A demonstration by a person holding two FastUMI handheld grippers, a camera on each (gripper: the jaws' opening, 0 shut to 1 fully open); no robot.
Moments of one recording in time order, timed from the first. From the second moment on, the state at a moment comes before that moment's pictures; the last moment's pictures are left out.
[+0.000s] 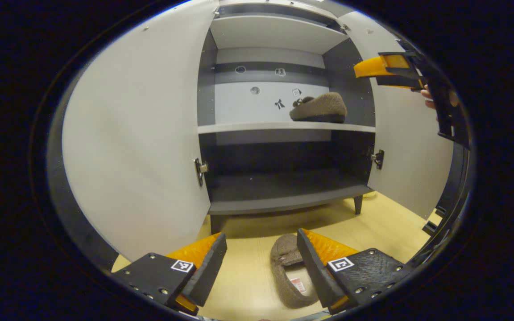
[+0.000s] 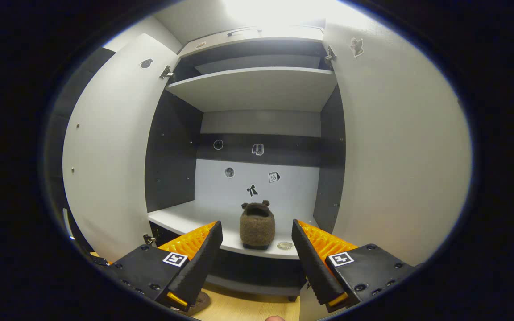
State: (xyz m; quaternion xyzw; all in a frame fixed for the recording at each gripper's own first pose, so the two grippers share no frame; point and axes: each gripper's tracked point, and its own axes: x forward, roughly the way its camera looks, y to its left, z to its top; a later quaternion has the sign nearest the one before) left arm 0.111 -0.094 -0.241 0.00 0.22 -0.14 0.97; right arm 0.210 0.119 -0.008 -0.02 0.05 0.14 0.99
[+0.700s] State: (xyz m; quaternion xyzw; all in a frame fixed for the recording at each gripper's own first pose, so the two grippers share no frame) left arm 0.103 -0.115 -0.382 0.01 0.38 -0.15 0.91; right arm 0.158 0.118 -0.036 0.00 0.09 0.15 0.98
